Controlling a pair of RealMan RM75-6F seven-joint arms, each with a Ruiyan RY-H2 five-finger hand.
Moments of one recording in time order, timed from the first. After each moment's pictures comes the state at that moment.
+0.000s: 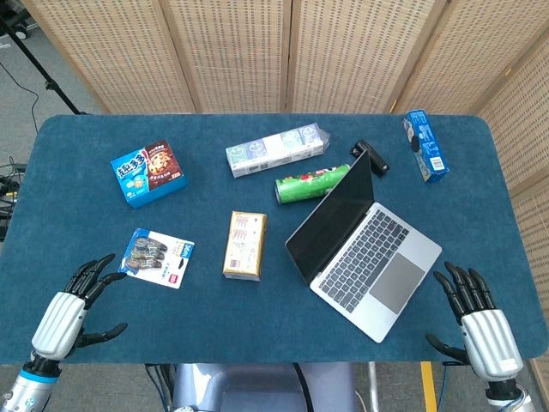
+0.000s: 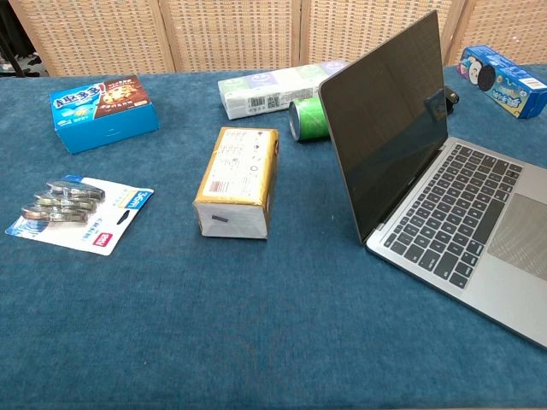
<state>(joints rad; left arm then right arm) -0.12 -1.24 0.09 -1.68 1.77 1.56 -0.18 0.00 -1.12 -0.04 -1.75 -1.78 1.61 -0.05</state>
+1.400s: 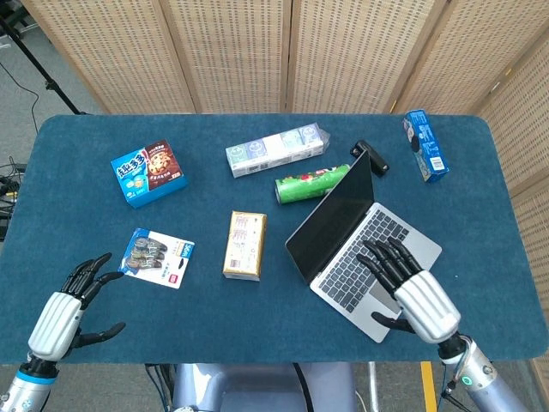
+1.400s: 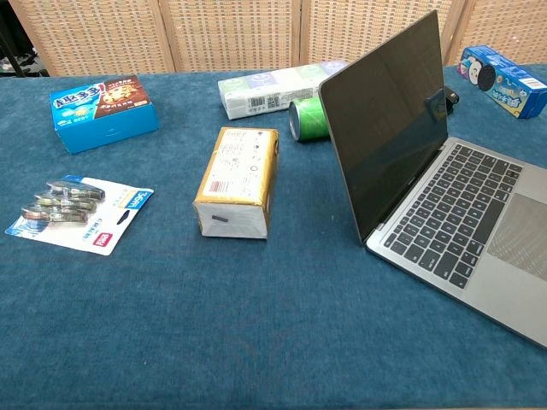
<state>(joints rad) -0.11 -1.23 0.08 -1.69 1.77 1.58 -0.18 0.29 -1.11 0.07 -1.81 -1.89 1.37 0.01</state>
